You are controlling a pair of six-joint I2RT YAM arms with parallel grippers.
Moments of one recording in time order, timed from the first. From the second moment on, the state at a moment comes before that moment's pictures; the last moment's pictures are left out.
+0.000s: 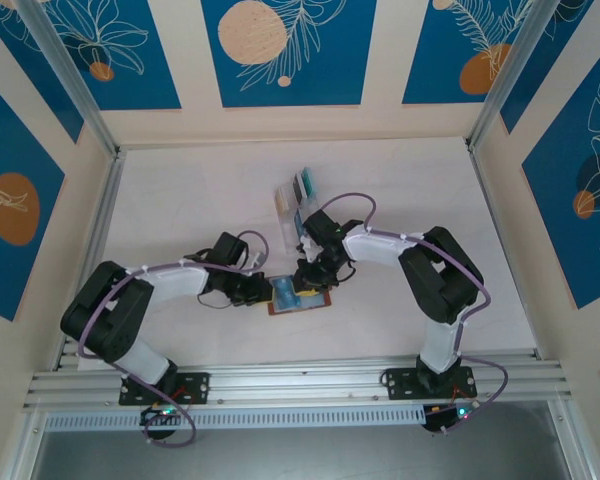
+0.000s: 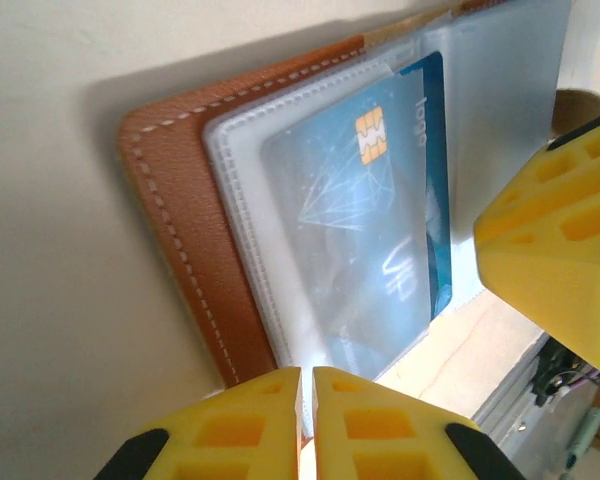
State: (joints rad) left arm -0.52 1.55 0.66 -0.23 0.62 -0.61; right arm 0.68 1.85 1.12 -0.64 -0.57 0.55
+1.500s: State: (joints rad) left arm -0.54 1.59 0.65 -0.20 0.58 -0.60; right arm 0.71 1.90 1.34 -0.89 -0.19 0.43
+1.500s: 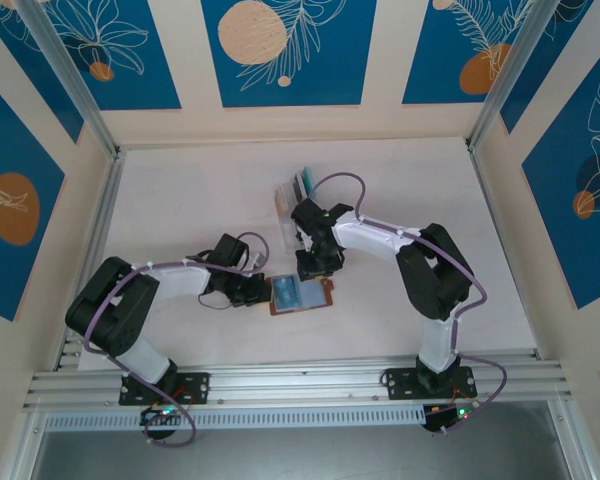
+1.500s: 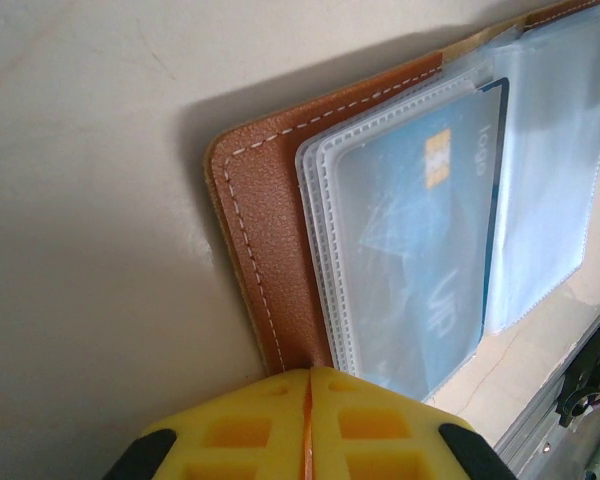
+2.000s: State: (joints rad) left arm -0.54 1.60 0.66 -0.21 0.58 -0.60; right arm 0.73 1.92 1.28 -0.84 -0.12 0.46
